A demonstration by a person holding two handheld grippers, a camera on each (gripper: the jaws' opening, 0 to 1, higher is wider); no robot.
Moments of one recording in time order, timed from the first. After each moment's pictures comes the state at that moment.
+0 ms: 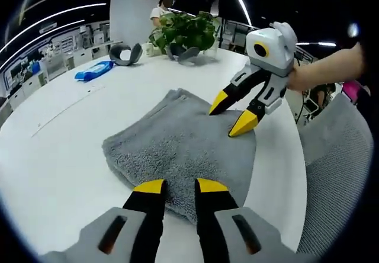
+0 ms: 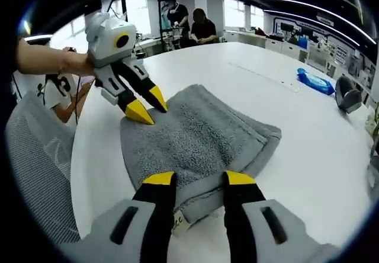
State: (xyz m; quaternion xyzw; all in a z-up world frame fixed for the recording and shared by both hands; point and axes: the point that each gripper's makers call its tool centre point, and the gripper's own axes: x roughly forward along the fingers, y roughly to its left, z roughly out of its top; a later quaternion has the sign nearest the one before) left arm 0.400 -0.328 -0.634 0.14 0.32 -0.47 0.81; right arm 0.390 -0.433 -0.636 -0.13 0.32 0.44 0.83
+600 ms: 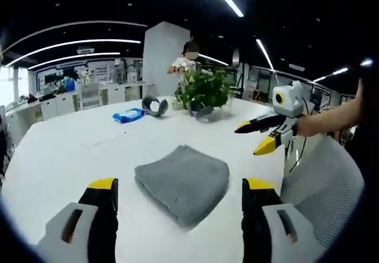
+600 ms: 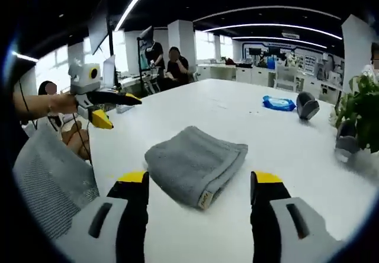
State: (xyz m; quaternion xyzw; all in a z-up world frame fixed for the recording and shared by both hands) left arm 0.318 -0.269 -0.492 0.06 0.13 -0.36 0.92; right arm 0.306 -0.482 -0.523 -0.06 0.20 0.35 0.91
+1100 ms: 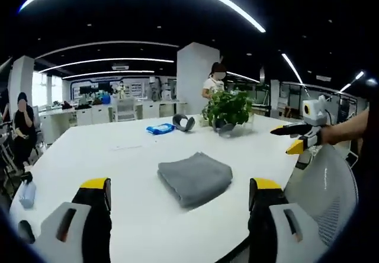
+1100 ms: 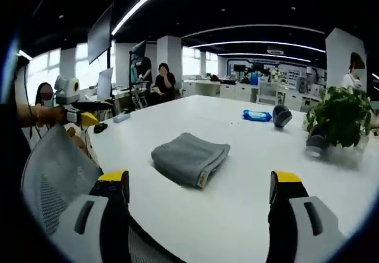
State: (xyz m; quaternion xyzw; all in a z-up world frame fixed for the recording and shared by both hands) left arm 0.251 -0.240 -0.495 0.02 0.12 -0.26 0.96; right arm 0.236 -0.518 -0.508 -0.05 0.15 0.28 0.94
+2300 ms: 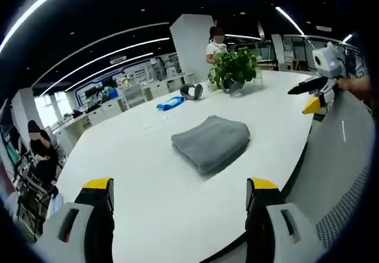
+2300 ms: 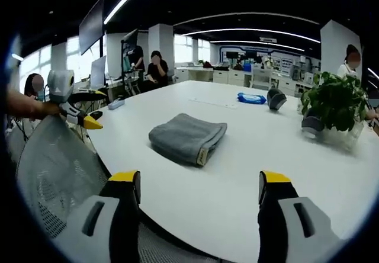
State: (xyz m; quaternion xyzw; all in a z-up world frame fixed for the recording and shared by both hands) left arm 0.243 -0.230 -0.532 0.21 0.20 -0.22 0.93; right arm 0.226 -0.529 -0.535 -0.06 0.21 0.27 0.94
